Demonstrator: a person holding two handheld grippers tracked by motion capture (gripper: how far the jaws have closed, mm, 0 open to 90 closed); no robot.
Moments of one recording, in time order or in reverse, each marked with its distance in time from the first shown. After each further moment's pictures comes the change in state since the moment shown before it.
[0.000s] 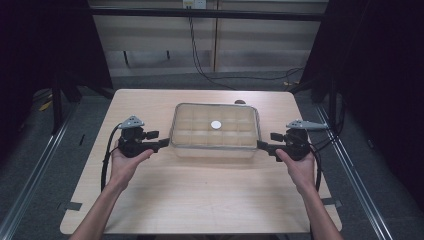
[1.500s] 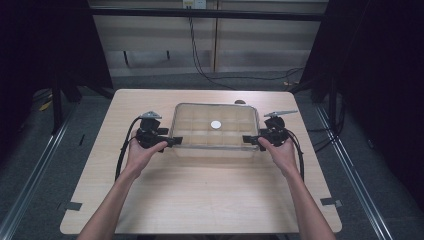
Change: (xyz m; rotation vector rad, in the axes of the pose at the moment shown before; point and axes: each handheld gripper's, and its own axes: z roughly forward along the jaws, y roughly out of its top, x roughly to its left) left arm 0.015 0.008 0.060 0.114 -0.055 -0.042; right arm -0.024 0.012 0.080 0.182 0.000 0.053
